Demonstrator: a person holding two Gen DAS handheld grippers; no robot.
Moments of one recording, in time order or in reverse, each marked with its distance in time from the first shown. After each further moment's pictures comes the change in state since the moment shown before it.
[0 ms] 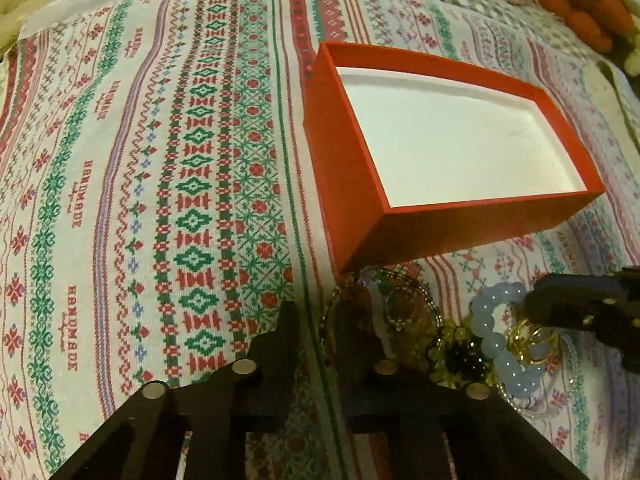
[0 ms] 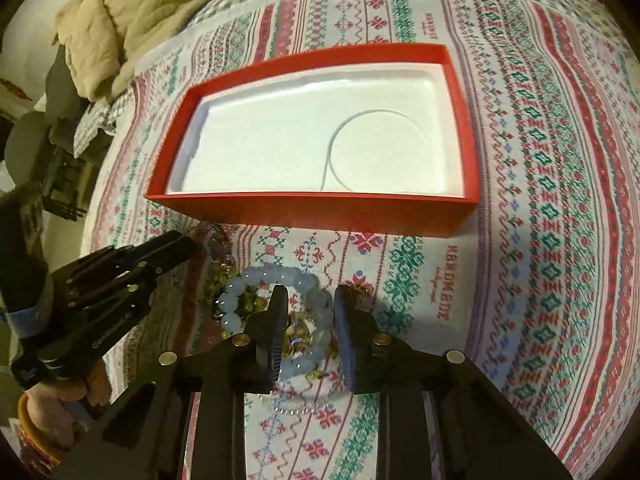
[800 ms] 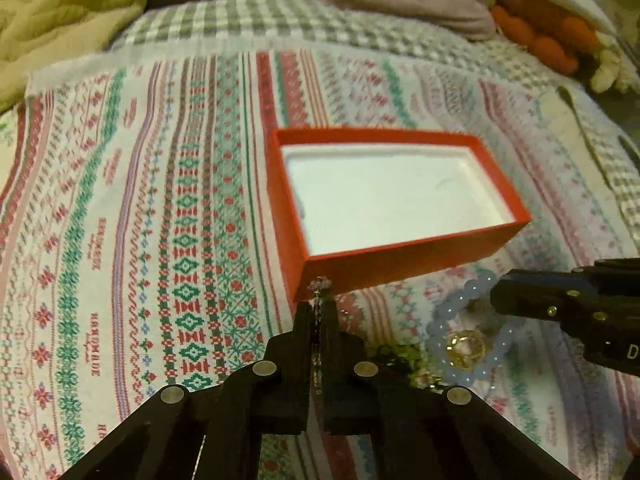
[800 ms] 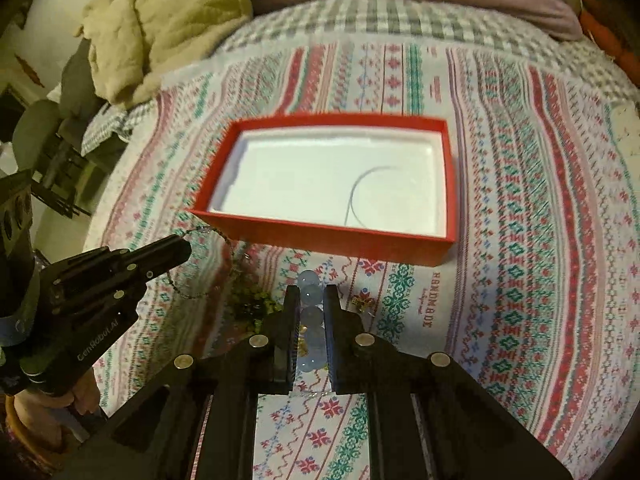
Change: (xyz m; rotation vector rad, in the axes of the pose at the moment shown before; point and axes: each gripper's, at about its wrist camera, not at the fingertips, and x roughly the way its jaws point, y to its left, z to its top) left arm -0.056 -0.015 -0.005 0.038 -0.143 -0.050; right arm -0.053 0.019 -0.009 -0.087 -0.137 -0.037
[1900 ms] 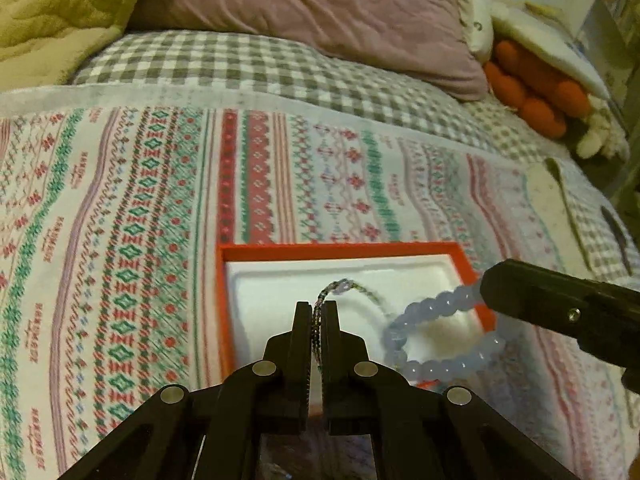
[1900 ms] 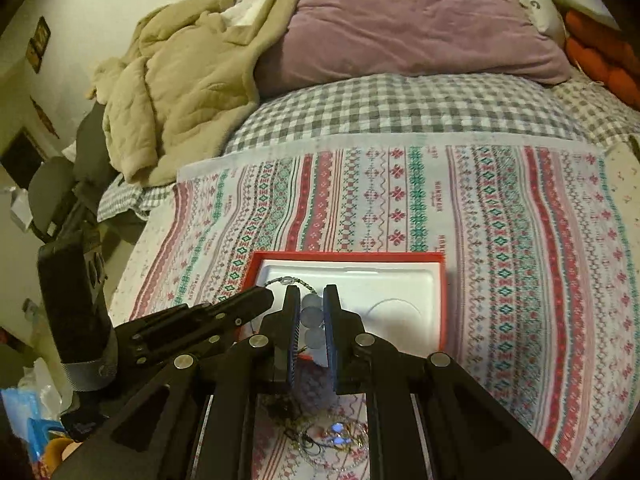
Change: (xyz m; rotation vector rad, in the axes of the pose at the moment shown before) left arm 0.030 -0.008 0.053 -0.098 -0.100 -0.090; right arm -0.030 -0.001 0.058 0.049 -0.233 0.045
